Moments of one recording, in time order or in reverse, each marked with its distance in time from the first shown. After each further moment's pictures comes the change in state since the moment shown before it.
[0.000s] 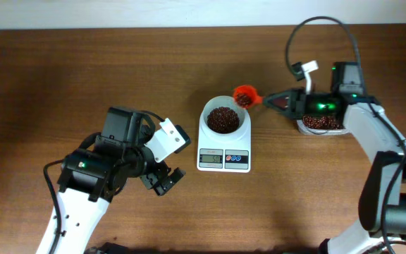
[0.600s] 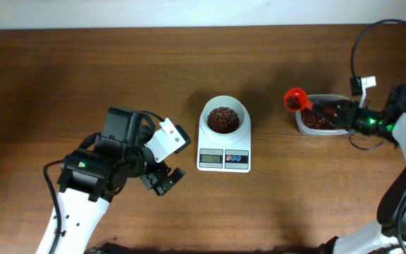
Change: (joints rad) left arm 0.000 0.000 0.000 -0.001 0.000 0.000; right arm -0.336 0.000 -0.001 -0.376 0.055 -0.148
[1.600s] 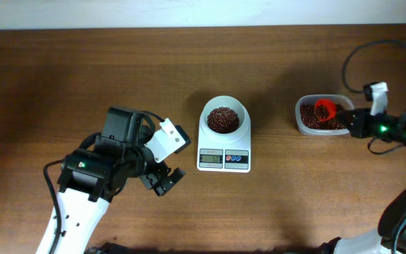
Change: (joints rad) left arm 0.000 0.000 0.000 -0.002 0.000 0.000; right arm -0.058 -0.086 -0.002 0.032 0.461 -0.262
